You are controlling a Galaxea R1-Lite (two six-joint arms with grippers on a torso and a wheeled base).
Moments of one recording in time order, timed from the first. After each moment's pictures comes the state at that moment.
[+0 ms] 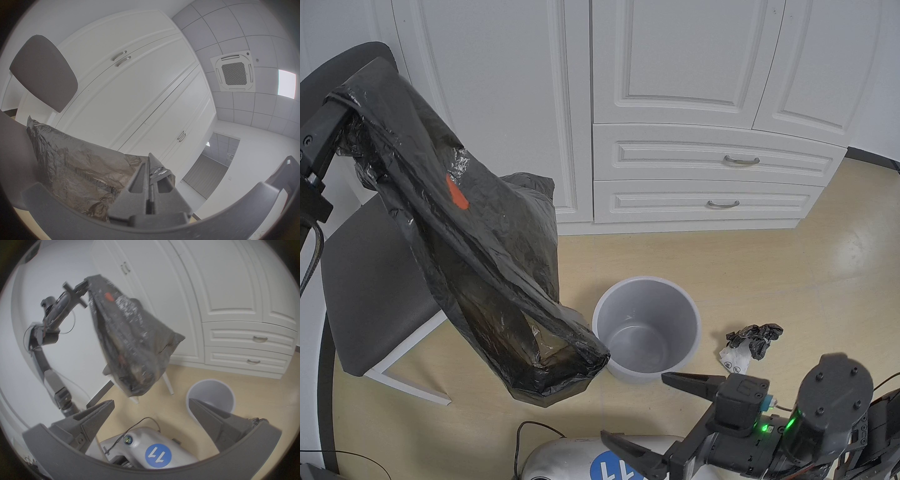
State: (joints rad) left arm -0.74 1.09 -0.58 -1.11 0.17 -0.41; right arm 1.14 1.60 -0.40 -0.94 -0.27 0.18
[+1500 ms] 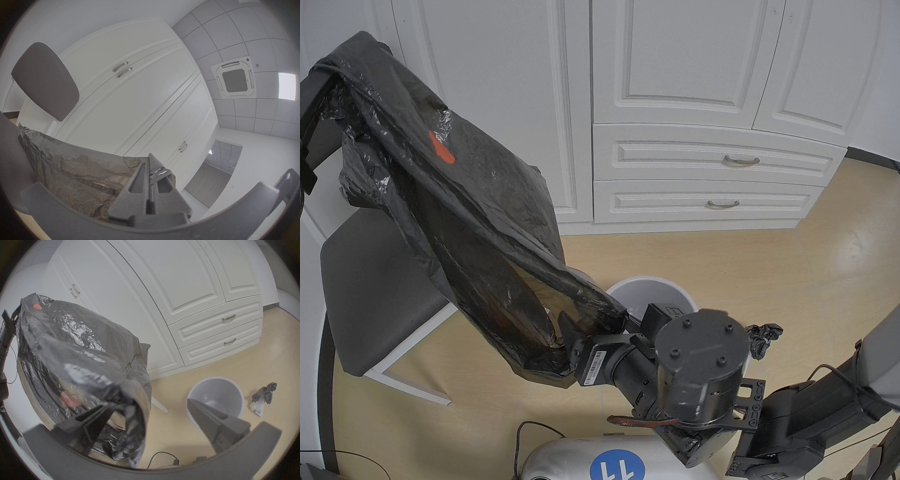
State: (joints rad) left arm -0.73 1.09 -0.65 -1.11 0.22 -0.41; right arm 1.09 1.94 -0.81 -1.01 -0.61 0.49
